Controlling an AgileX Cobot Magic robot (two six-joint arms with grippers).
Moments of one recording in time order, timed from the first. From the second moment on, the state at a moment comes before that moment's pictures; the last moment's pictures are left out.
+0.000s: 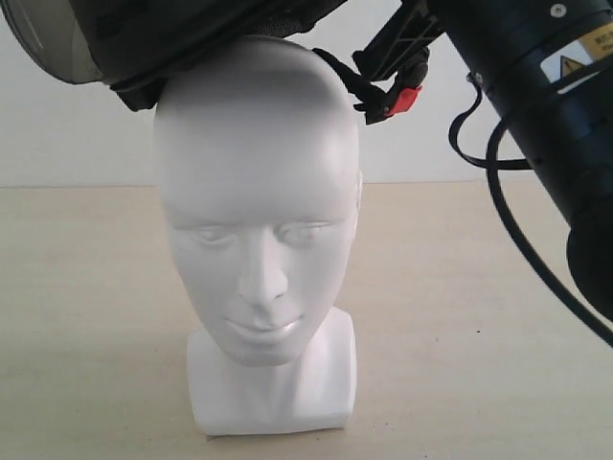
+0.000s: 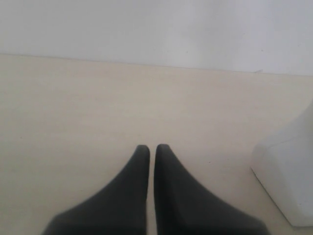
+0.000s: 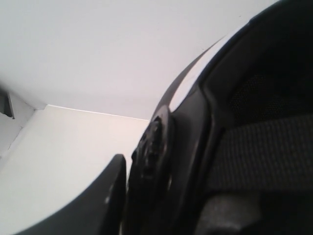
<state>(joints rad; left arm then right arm) -0.05 0.00 0.00 -0.06 0.31 -0.02 0.72 1.36 -0.77 0.11 -1.20 1.64</state>
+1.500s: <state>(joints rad) -0.05 0.00 0.00 -0.06 0.31 -0.02 0.73 1.35 -0.69 0.22 -1.07 1.55</state>
